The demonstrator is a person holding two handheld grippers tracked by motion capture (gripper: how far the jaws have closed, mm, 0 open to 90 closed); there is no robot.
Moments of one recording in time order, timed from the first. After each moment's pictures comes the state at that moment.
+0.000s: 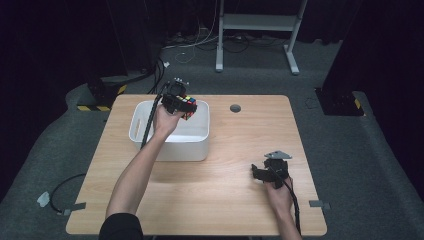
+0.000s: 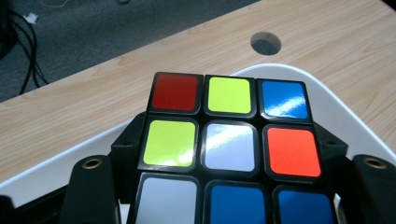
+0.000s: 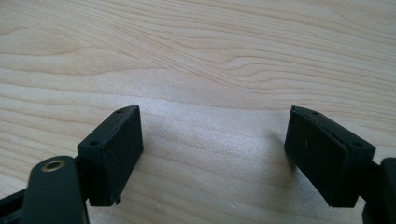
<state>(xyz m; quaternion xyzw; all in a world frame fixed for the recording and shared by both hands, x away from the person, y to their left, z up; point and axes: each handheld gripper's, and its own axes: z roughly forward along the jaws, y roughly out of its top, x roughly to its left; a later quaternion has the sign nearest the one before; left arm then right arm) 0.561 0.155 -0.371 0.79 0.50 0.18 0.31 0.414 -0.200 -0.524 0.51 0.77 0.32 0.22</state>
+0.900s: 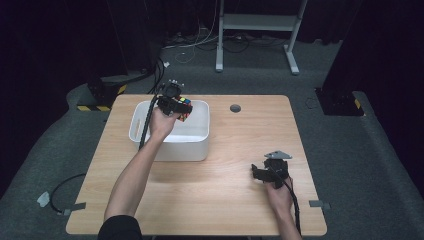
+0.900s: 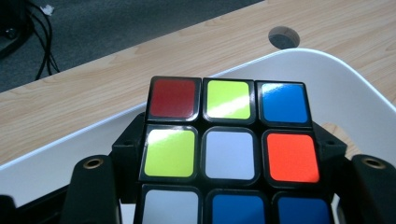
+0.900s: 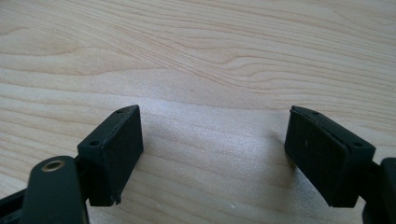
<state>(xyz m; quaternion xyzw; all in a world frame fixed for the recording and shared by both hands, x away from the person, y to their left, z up) 0.555 0.168 -0.374 0.78 0.51 0.19 0.30 0.414 -0.200 -0.524 0.51 0.77 0.32 0.22</state>
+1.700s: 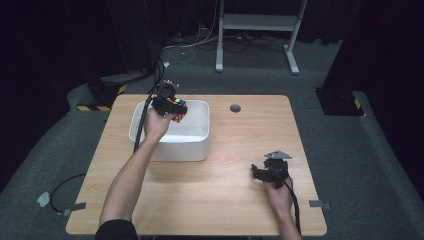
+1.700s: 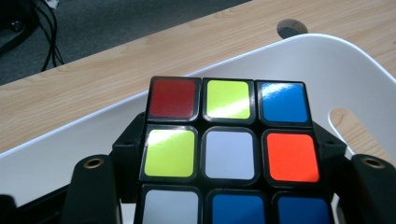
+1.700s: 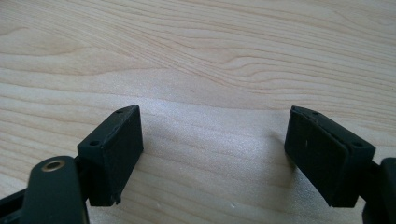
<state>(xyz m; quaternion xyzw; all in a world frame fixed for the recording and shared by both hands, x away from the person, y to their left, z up) 0.549 0.181 -0.372 0.78 0.52 0.19 0.29 0.414 -0.200 -0.524 0.51 0.77 0.32 0.22</state>
